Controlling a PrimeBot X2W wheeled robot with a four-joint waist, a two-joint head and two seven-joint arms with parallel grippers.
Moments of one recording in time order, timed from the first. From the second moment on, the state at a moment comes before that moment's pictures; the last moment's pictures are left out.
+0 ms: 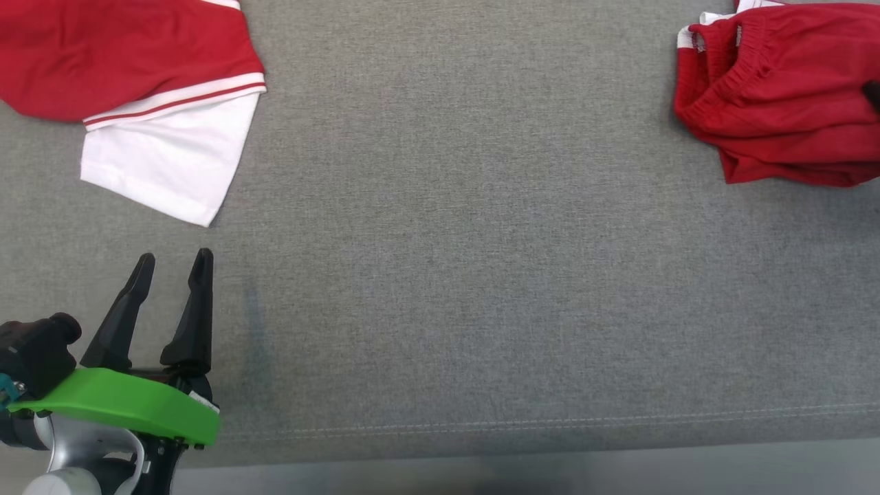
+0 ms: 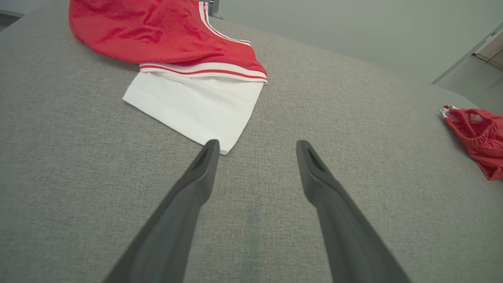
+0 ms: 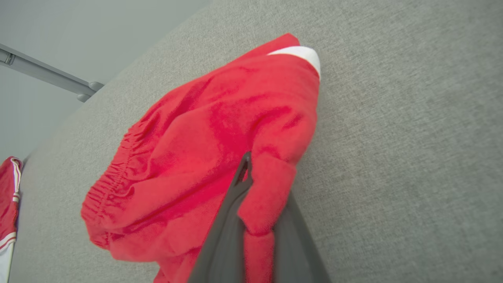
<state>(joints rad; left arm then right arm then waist) 0.02 0.30 -0.16 -0.36 -0.68 0.12 0.09 -0.70 -0.73 0.55 0.53 1.34 -0.08 0.24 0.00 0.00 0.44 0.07</state>
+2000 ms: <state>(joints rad) 0.02 0.20 -0.11 -0.33 -0.69 0.12 0.10 -0.64 -0.75 0.54 0.79 1.22 0.00 -0.13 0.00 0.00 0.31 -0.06</state>
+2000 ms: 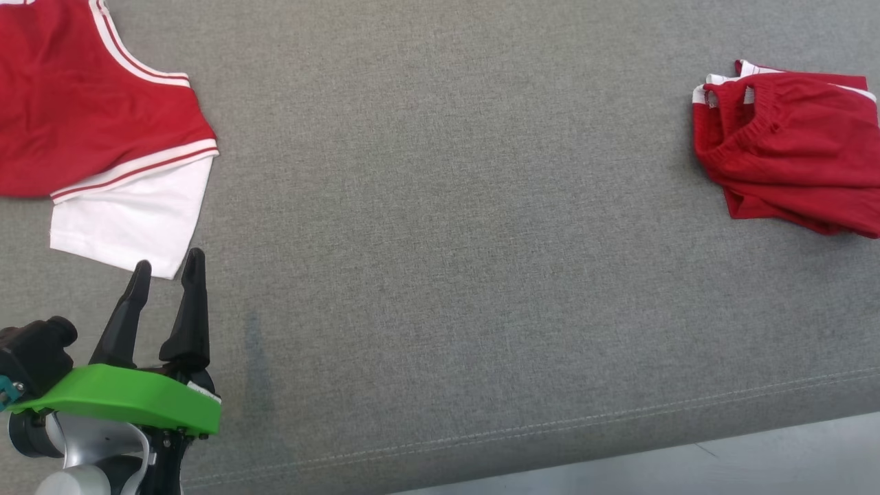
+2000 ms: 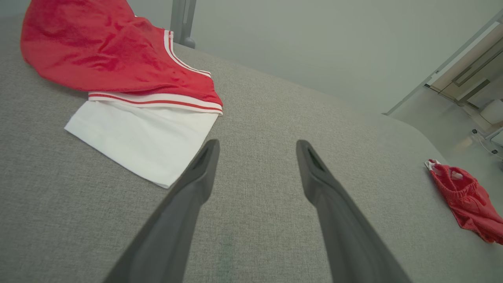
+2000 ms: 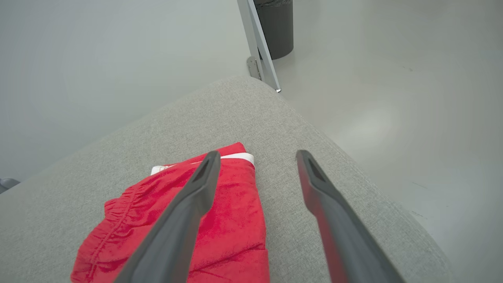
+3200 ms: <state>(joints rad) 0.14 0.19 -0.15 -0.02 -0.60 0.06 -0.12 -0.19 -0.45 0.51 0.38 0.78 -0.13 -0.26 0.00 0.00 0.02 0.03</state>
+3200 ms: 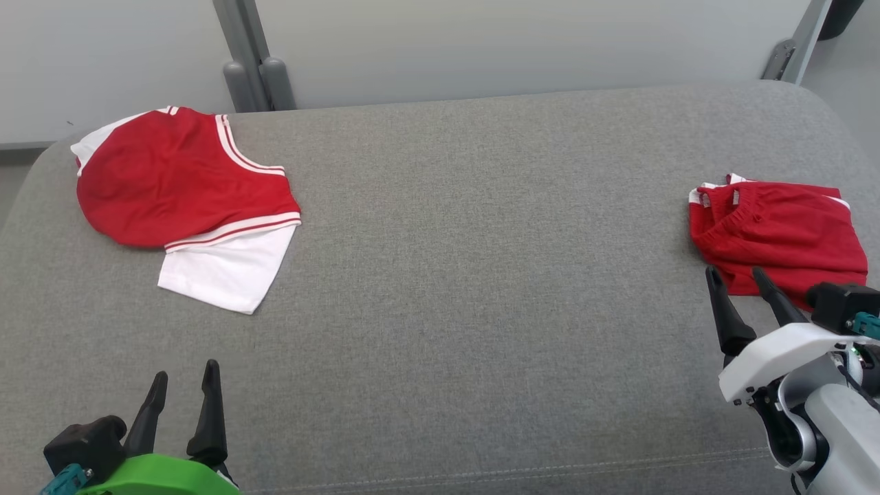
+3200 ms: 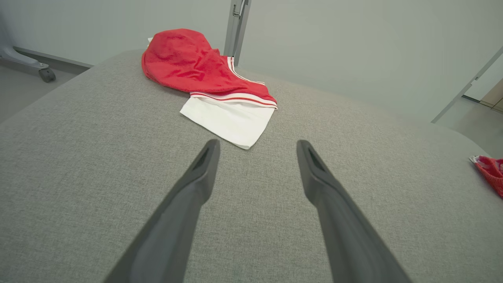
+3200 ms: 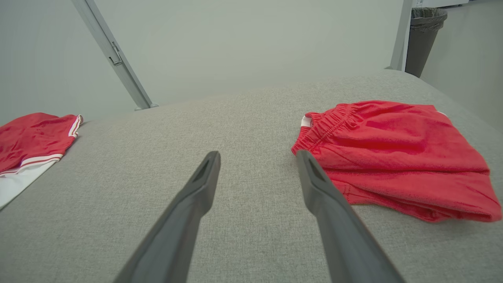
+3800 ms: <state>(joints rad) 0.14 0.19 -0.16 0.03 -0.59 0.04 -0.18 -0.05 -0.42 0.42 0.29 0.57 -0.13 -0.26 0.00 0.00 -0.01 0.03</state>
